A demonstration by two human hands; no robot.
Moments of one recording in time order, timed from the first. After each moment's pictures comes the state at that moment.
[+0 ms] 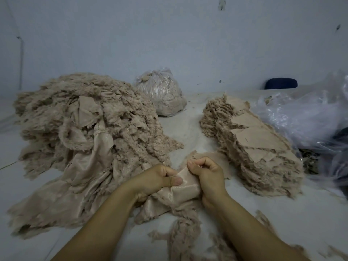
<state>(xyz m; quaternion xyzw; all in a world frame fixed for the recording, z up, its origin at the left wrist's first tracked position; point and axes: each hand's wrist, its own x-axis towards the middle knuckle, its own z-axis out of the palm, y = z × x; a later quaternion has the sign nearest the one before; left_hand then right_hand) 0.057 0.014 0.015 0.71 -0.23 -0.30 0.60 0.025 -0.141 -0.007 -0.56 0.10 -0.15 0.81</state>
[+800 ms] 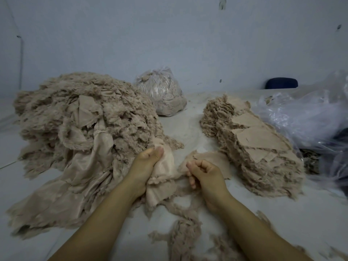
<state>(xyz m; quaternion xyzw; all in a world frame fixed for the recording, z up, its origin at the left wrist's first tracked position) 0.062 0.009 0.020 0.62 -0.06 -0.09 0.78 0.015 -0.146 -0.005 -0.64 0.04 -0.08 0.76</state>
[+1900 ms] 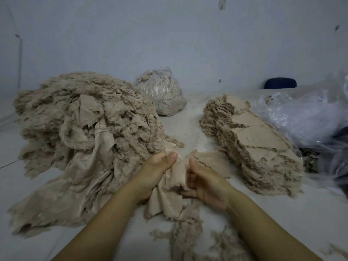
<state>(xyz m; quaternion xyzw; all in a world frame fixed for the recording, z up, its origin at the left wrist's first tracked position) 0.056 0.004 0.015 0.58 -0.14 -0.19 0.78 0.014 -0.160 0.001 -0.56 -0.04 0.18 0.80</state>
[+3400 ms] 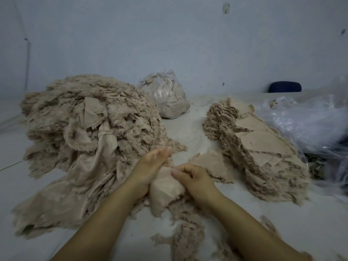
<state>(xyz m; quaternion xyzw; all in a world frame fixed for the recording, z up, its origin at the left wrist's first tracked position) 0.064 0.014 0.024 0.69 -0.12 -0.06 0.71 0.023 -0.127 0.000 -0.76 -0.04 -0.04 0.64</state>
